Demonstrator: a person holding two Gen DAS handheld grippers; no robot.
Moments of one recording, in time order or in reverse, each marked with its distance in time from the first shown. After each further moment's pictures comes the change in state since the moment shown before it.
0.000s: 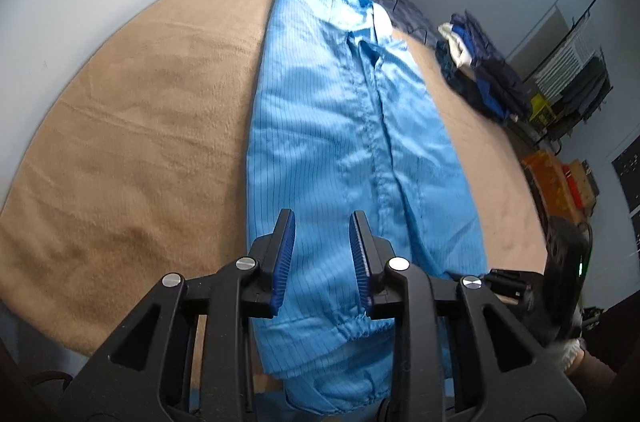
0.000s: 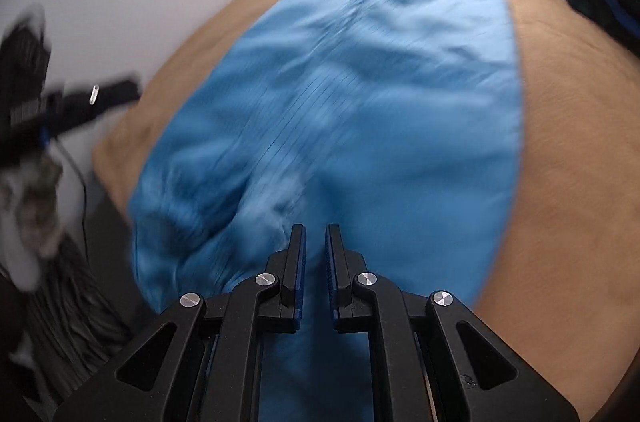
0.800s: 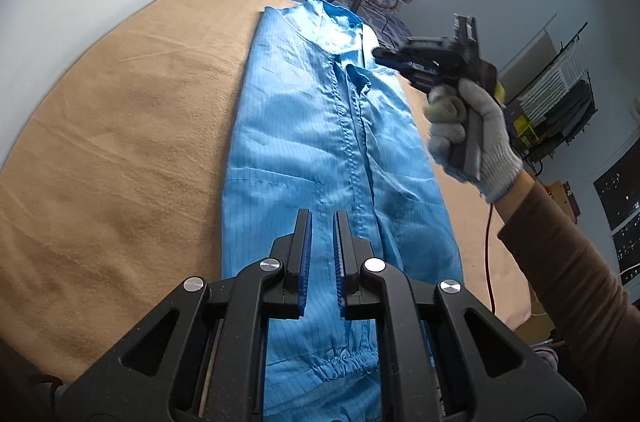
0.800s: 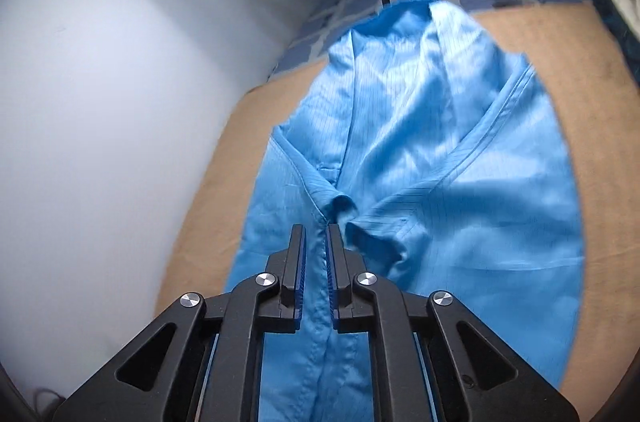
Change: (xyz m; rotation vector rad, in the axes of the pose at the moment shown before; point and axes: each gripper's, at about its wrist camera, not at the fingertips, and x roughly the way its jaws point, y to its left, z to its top) left arm 0.005 0.003 0.029 -0.061 -0.061 -0.099; right arm 0.065 -0.140 0.295 0.337 -0.225 0.146
